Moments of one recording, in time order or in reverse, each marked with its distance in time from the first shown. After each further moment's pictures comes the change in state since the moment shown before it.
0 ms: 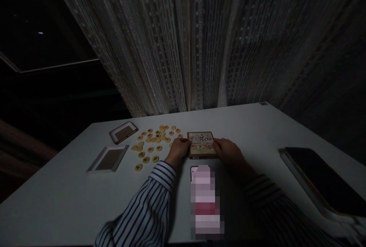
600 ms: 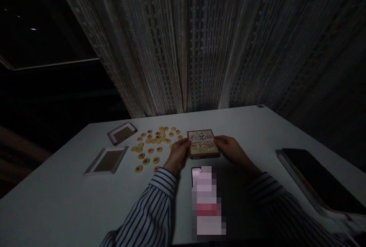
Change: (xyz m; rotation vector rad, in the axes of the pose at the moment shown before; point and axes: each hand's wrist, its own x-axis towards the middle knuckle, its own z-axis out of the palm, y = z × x) left_hand -0.008 -0.007 0.001 -0.511 -0.122 -0.031; right_hand 0.012 0.009 -0.006 0.904 -0.002 0.253
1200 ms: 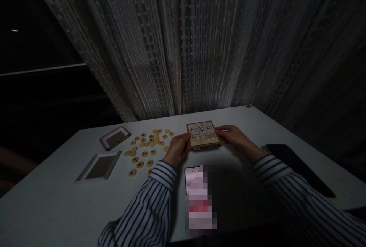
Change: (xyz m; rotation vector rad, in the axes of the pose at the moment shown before) left_hand -0.004 0.021 0.038 -0.036 -0.067 -0.038; right_hand 0.001 -0.039 -0.043 0.227 0.058 0.190
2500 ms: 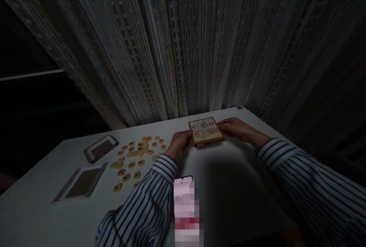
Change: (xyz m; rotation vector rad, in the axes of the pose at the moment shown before) left_hand 0.032 0.006 0.056 0.149 -0.010 -0.012; right_hand 0.034 -0.027 -0.061 -0.076 -0.036 0.048
